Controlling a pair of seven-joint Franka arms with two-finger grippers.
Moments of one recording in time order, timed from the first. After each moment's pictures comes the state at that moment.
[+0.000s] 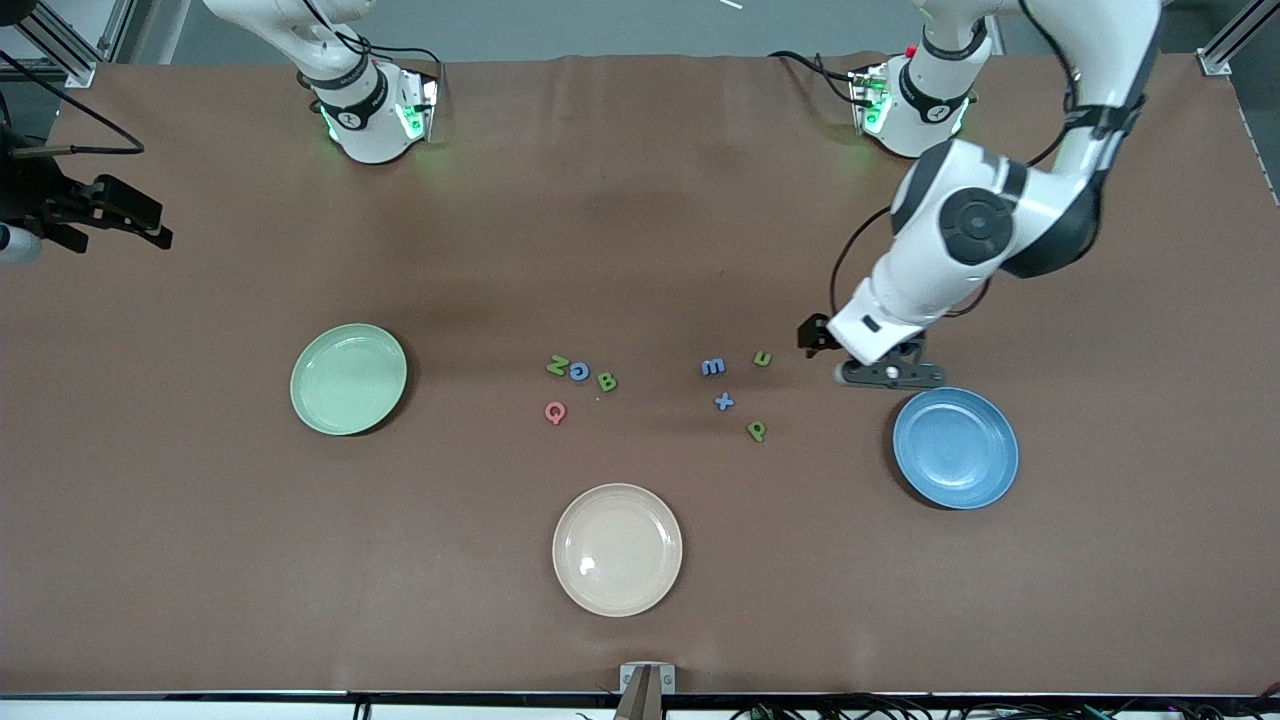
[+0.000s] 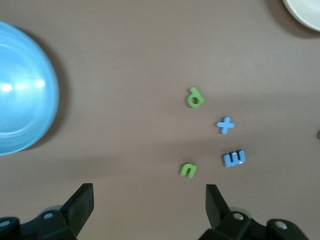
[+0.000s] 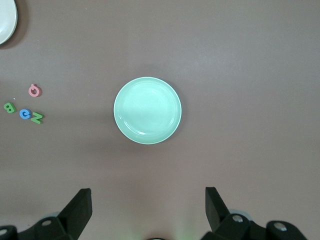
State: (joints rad) left arm -0.04 0.25 -0.42 -2.03 0.02 2.31 -0.37; right arm 0.01 -0.10 -0.06 -1.69 0.02 1.53 -0.07
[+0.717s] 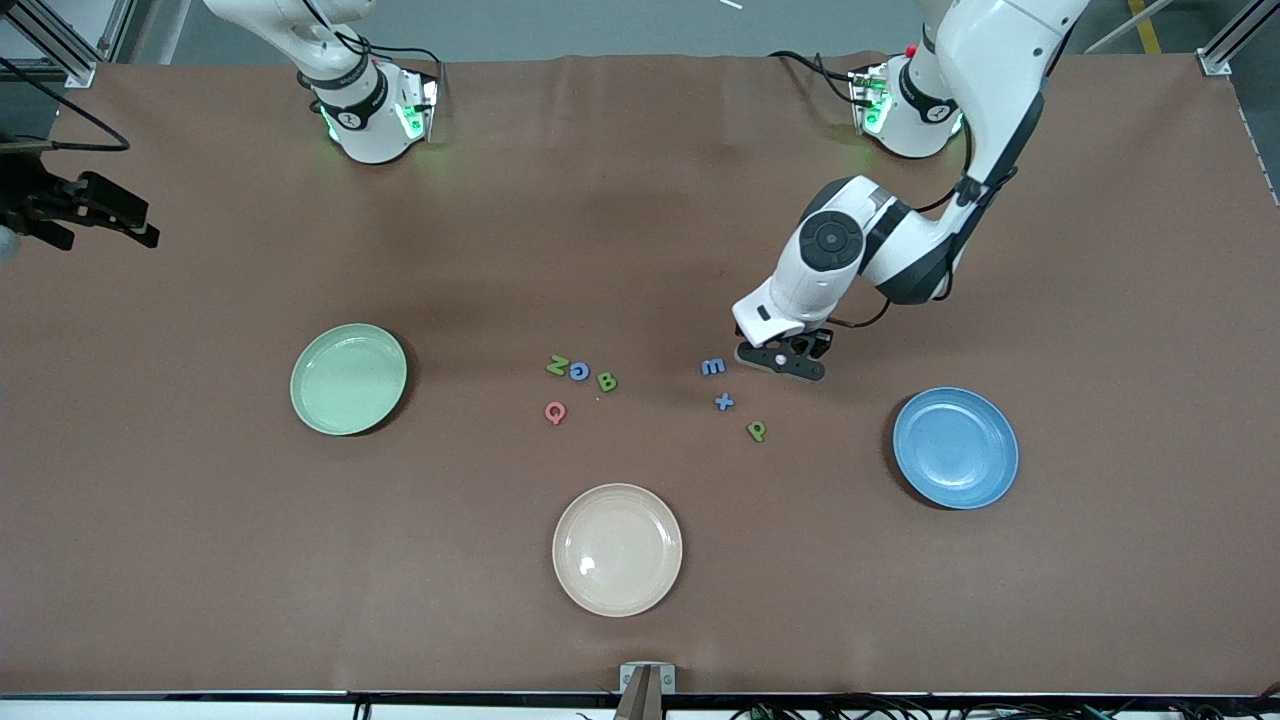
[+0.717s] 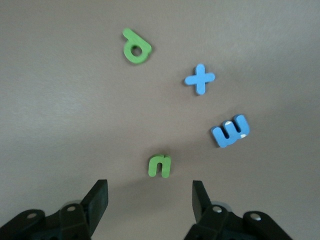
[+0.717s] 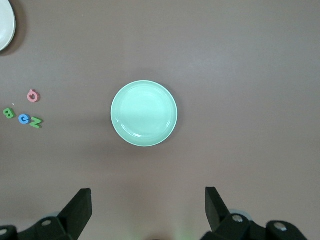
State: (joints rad) left arm -0.17 0.44 -0.43 -2.08 0.27 2.46 -0.44; right arm -0.01 -0.10 -0.07 -1.67 0.02 1.53 -0.07
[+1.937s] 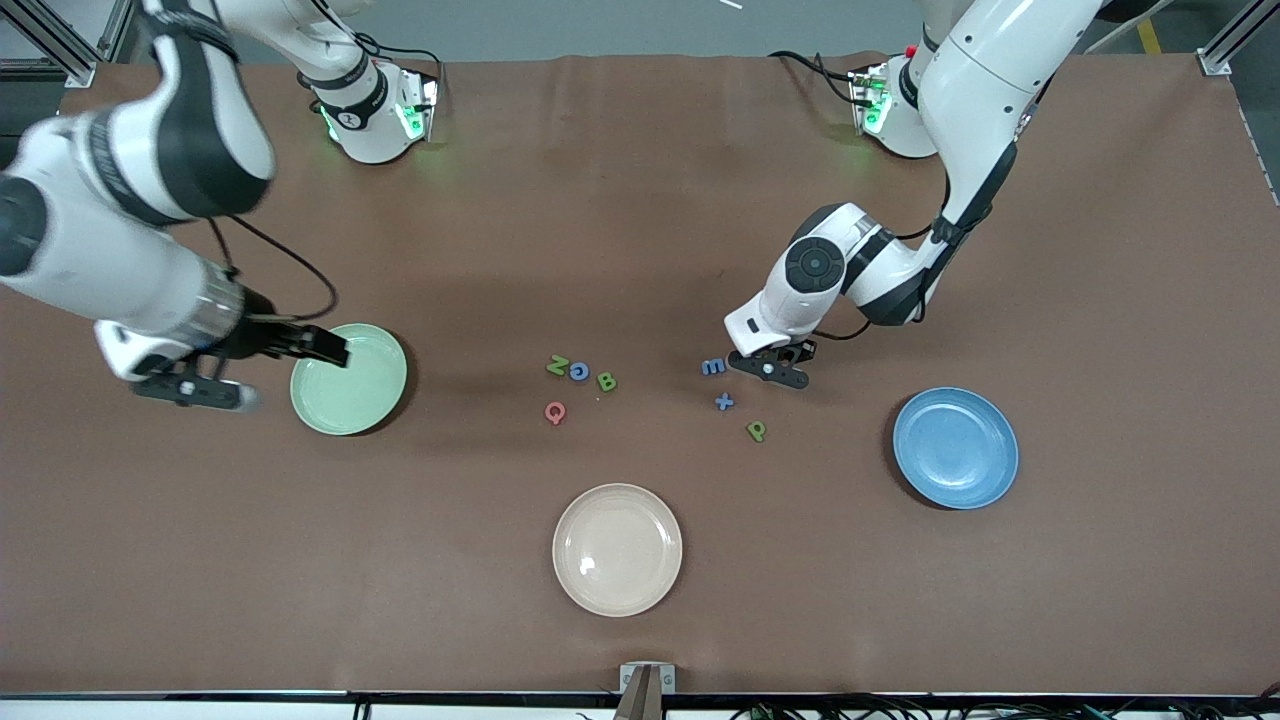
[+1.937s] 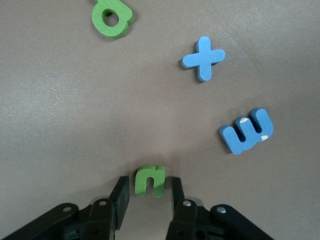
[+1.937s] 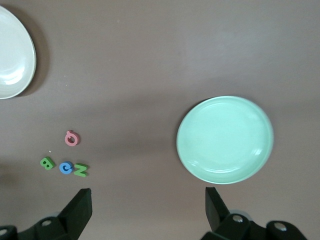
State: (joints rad) left arm -0.16 0.55 -0.42 -2.08 0.31 2.54 -0.46; right arm 0.24 0.21 -0.05 -1.73 0.13 1.87 0.34
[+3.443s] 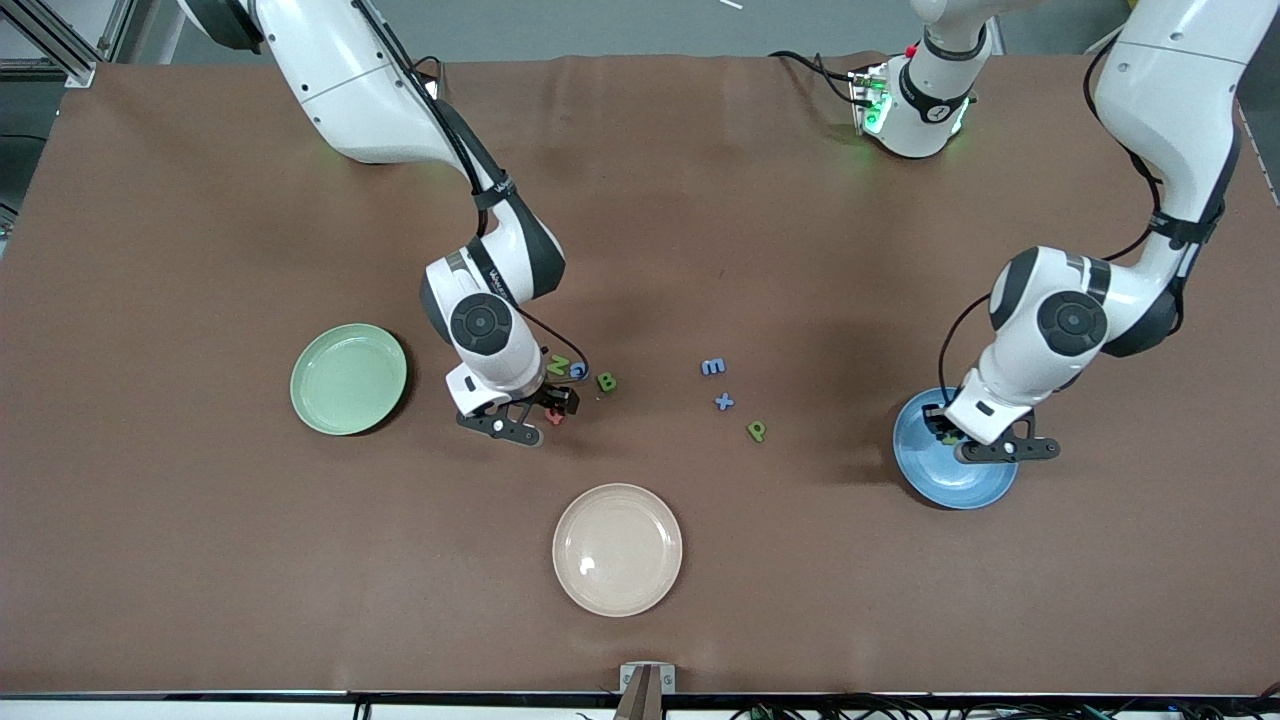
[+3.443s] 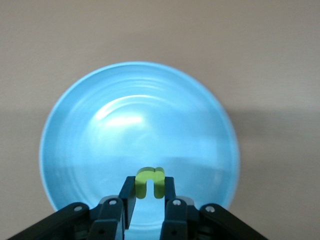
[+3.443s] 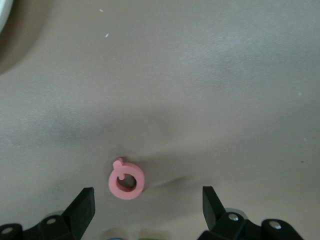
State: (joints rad) left arm 0.32 0.50 -0.41 -1.99 0.41 2.51 -0.40; right arm 0.60 0.68 -0.05 -1.70 0.06 2.37 0.80
